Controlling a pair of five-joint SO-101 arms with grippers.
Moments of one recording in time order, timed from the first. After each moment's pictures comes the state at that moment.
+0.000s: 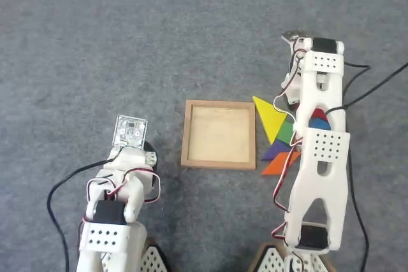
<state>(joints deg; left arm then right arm) -2.5 -84.9 97.3 45.2 -0.3 2.7 65.4 -64.4 100.2 22.5</state>
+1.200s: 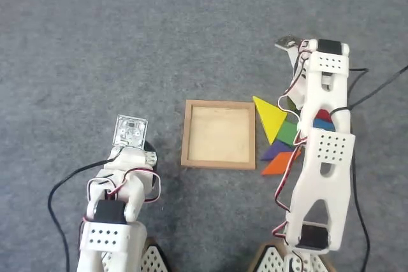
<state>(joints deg) -2.5 -84.9 97.3 45.2 -0.3 4.7 62.3 -58.2 99.7 36.9</state>
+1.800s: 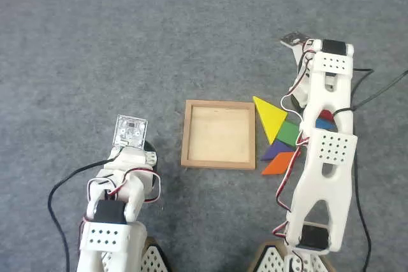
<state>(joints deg) -2.5 -84.9 97.3 45.2 -0.3 5.7 62.7 -58.5 97.1 36.6</state>
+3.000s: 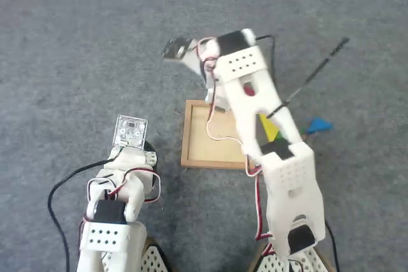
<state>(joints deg) -2.5 -84.9 97.3 45.2 -0.3 -27.8 39.2 -43.5 100.2 46.1</state>
